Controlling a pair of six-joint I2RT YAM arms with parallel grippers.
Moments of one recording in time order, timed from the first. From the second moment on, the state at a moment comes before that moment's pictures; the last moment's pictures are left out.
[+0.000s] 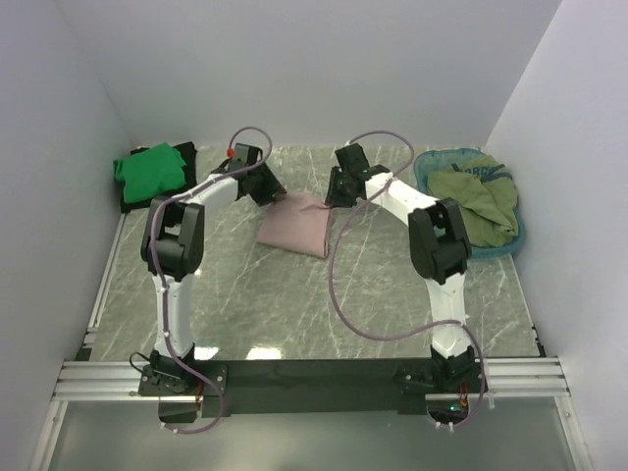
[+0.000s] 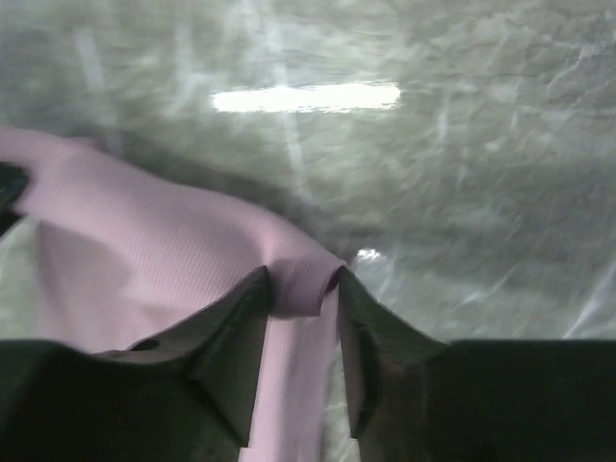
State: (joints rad) left arm -0.29 2.13 1.61 -0.28 0.14 -0.88; right arm 0.44 2.15 1.71 -0.45 -0.03 0.57
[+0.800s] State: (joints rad) left arm -0.25 1.76 1.31 -0.02 0.27 -0.82; right arm 0.43 1.95 1.69 -0.37 -0.12 0.60
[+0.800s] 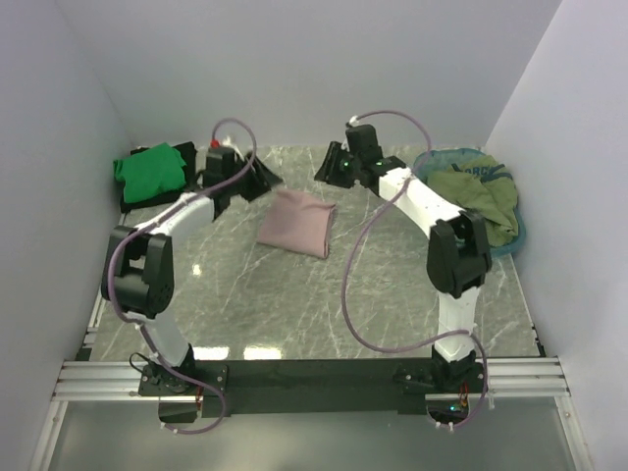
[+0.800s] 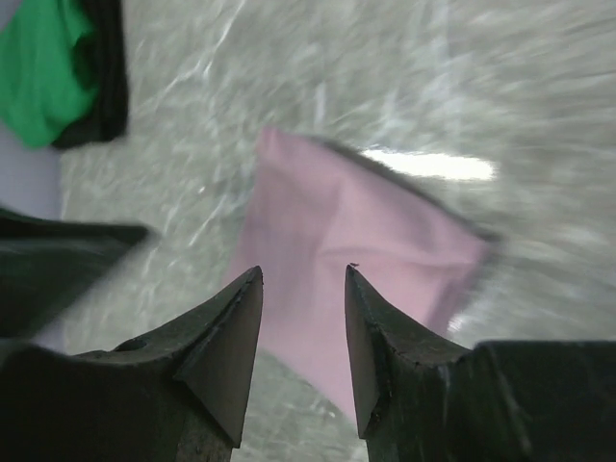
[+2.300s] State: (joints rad) left arm -0.40 1.64 1.04 -0.17 0.02 -0.93; right arm 0.44 1.84 1.50 -0.40 -0.07 0.52
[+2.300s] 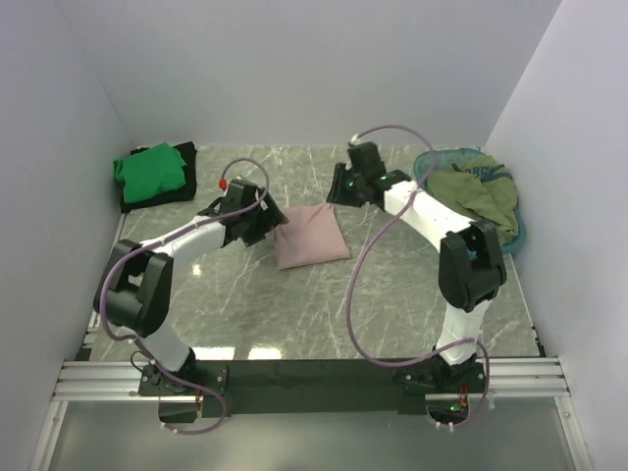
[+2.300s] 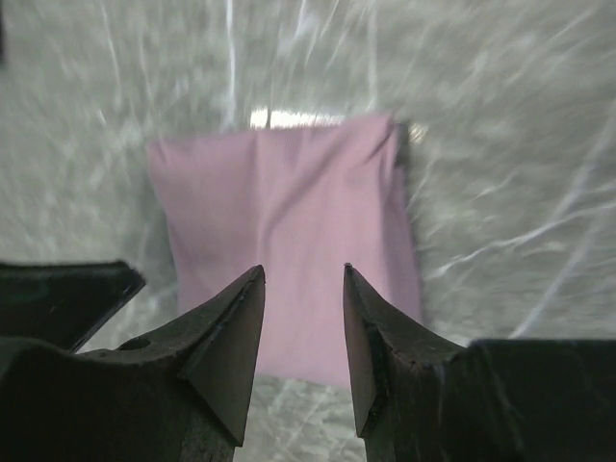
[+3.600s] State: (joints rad) left arm -0.47 1.90 1.09 0.02 0.12 -0.99; right arm 0.47 2.02 1.40 -0.44 -0.03 0.50
